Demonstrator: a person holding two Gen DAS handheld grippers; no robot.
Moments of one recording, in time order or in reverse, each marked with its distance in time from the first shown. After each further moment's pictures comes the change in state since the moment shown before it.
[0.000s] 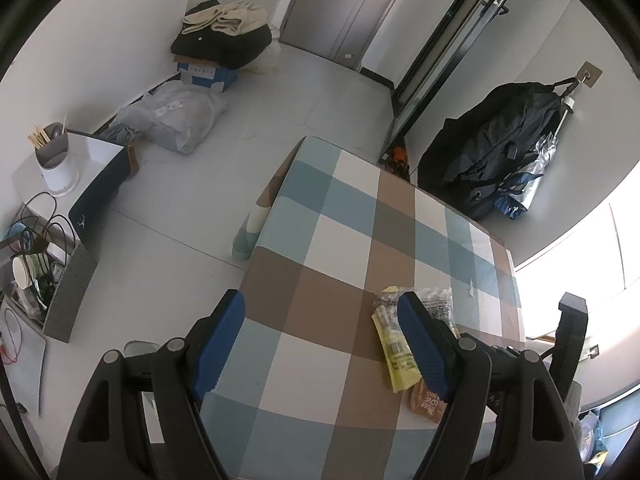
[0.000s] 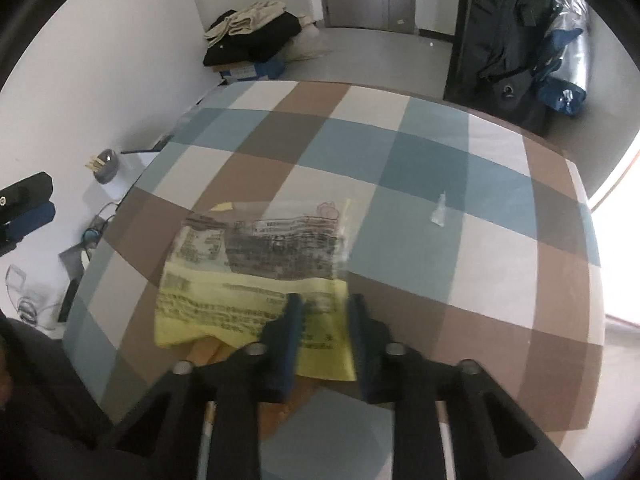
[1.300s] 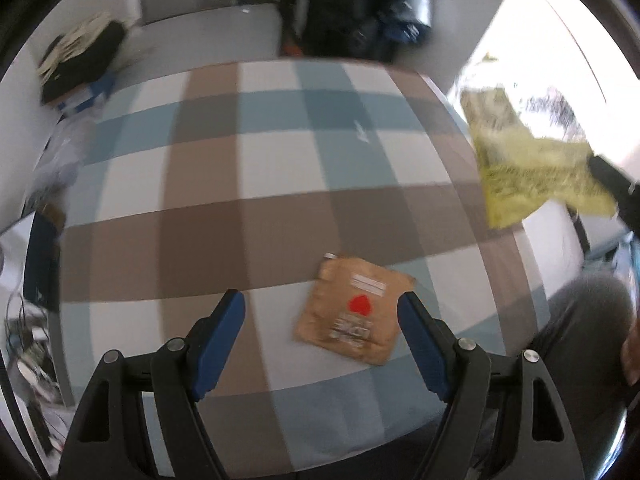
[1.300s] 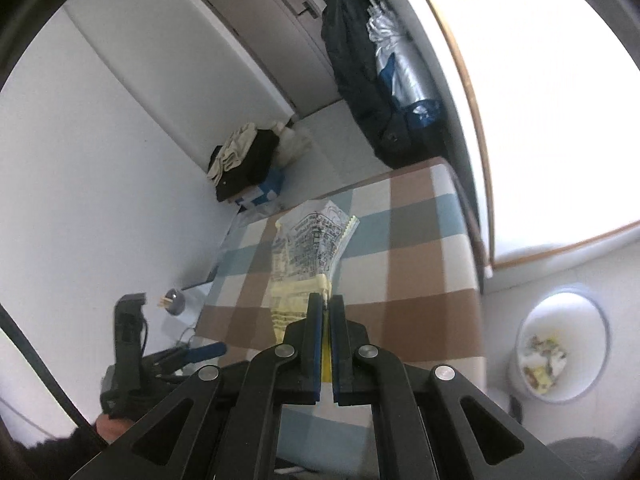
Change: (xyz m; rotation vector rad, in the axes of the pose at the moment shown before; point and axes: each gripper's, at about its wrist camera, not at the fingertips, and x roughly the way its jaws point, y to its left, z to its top) left arm 0.061 -0.128 -0.073 0.506 0.325 -0.045; right arm -0.160 -0.145 -0.063 0.403 -0.317 0.244
